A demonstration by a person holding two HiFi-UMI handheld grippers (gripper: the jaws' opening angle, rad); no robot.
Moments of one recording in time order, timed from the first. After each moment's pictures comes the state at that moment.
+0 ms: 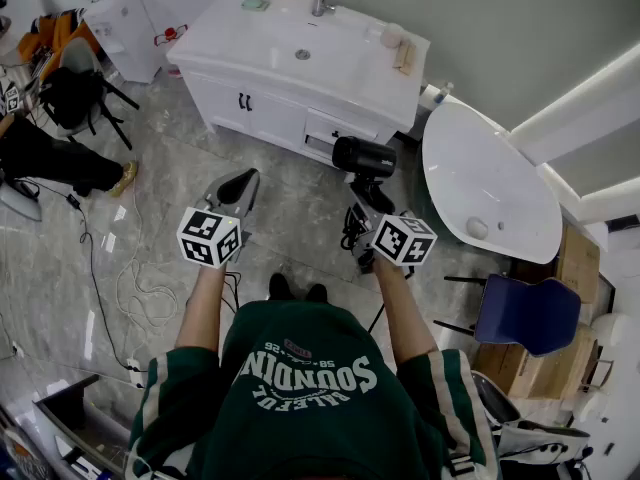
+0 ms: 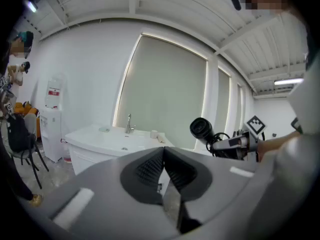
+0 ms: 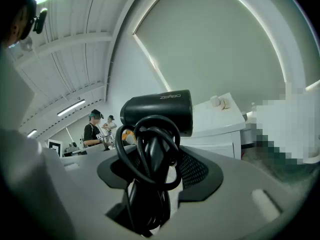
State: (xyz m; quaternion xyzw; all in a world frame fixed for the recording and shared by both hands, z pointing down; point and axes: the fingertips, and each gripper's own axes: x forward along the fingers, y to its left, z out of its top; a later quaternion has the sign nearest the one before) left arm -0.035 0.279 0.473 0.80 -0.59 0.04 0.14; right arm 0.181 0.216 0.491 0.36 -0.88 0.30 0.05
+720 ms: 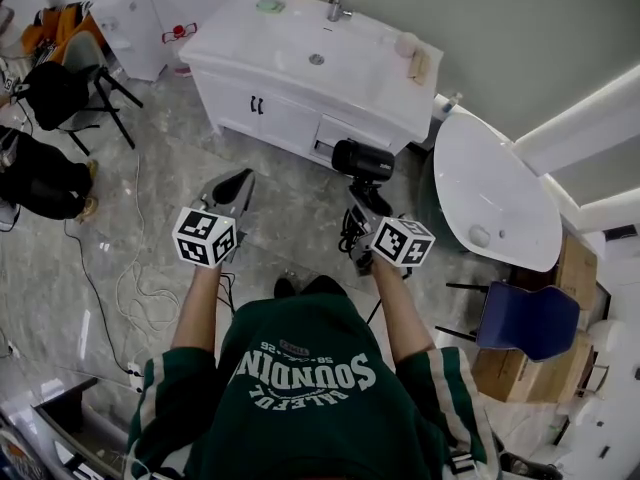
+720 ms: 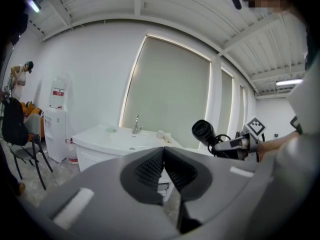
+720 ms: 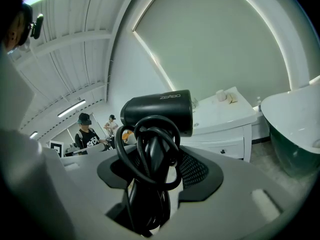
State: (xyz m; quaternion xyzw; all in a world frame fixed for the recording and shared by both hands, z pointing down) left arm -0.109 0.282 0.480 0.79 -0.59 0.03 0.14; right arm 0.116 0.216 0.504 0.35 -0.88 0.31 0.05
